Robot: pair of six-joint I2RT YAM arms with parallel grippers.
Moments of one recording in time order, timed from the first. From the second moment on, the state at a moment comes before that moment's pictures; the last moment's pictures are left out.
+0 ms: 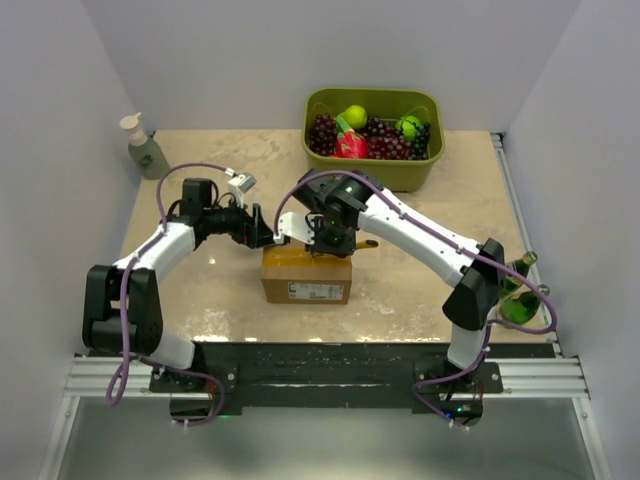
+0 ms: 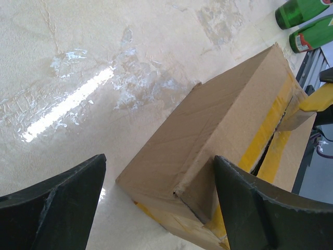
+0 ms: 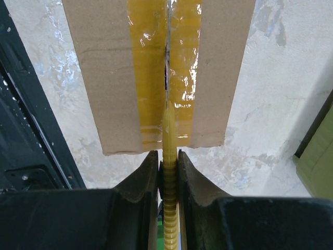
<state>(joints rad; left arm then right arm) -0.09 1.49 0.88 -0.21 0.89 0.05 0.90 1.85 1.87 -1.35 0.02 -0.66</state>
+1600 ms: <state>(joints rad) -0.09 1.48 0.87 -0.19 0.88 0.05 0.86 1.76 1.63 -1.31 0.18 -0.75</state>
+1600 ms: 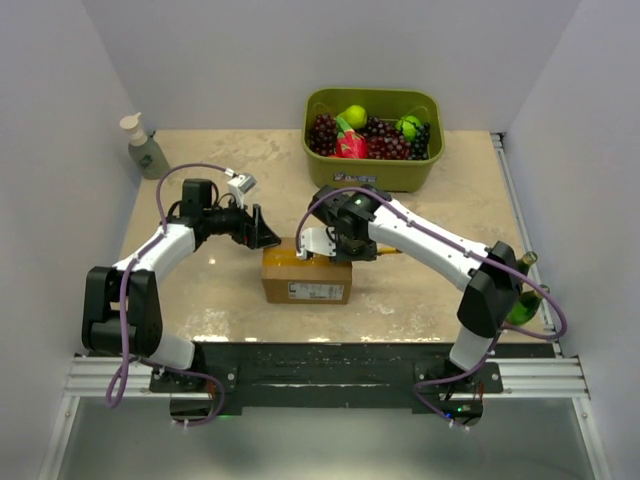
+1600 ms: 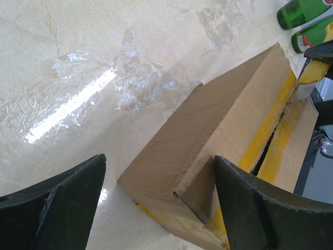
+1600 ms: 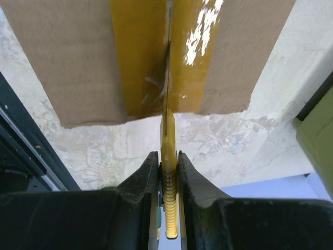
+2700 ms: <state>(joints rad) -0.09 1.48 0.89 -0.22 0.87 0.06 0.64 1.72 1.61 -1.37 0.23 -0.81</state>
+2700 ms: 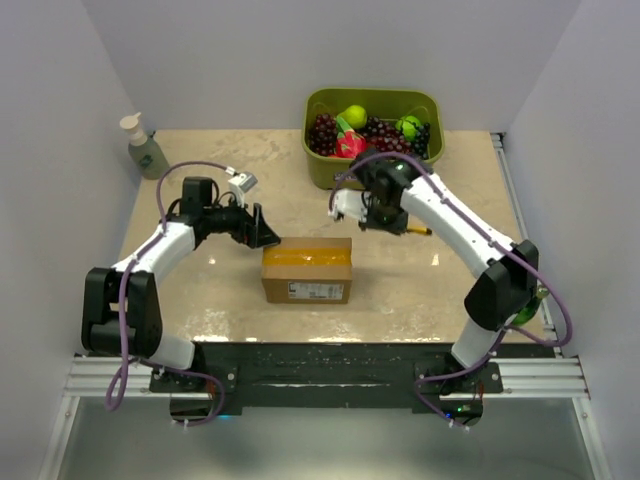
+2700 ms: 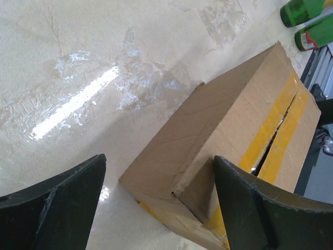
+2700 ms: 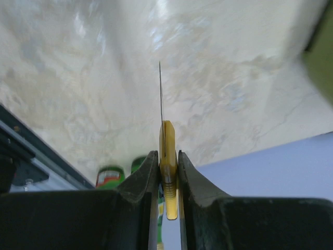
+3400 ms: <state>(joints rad) -0.21 1.23 1.20 0.08 1.10 -0.12 0.54 1.77 2.14 -1.36 -0.74 -0.84</state>
